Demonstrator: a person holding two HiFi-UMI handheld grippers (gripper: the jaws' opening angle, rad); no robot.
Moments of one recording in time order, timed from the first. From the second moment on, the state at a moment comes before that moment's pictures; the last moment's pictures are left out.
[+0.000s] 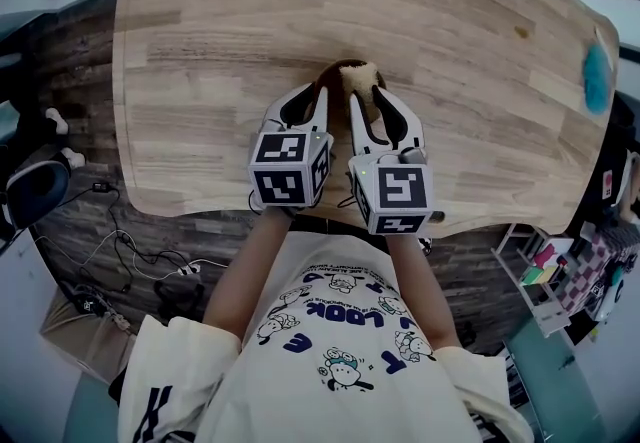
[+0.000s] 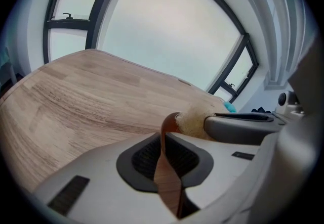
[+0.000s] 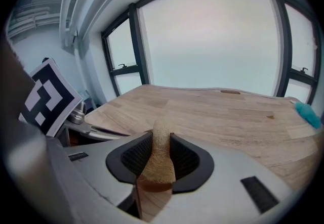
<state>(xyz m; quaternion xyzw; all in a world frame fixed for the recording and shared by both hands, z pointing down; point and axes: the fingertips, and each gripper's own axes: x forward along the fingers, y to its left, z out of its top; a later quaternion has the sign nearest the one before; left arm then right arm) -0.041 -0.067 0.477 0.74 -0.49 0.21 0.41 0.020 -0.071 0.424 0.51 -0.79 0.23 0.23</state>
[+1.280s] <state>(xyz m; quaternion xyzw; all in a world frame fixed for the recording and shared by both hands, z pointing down) -0.034 -0.071 0.474 0.78 -0.45 0.21 0.37 -0.012 -0.050 0.465 0.31 -0.84 0.29 0.34</state>
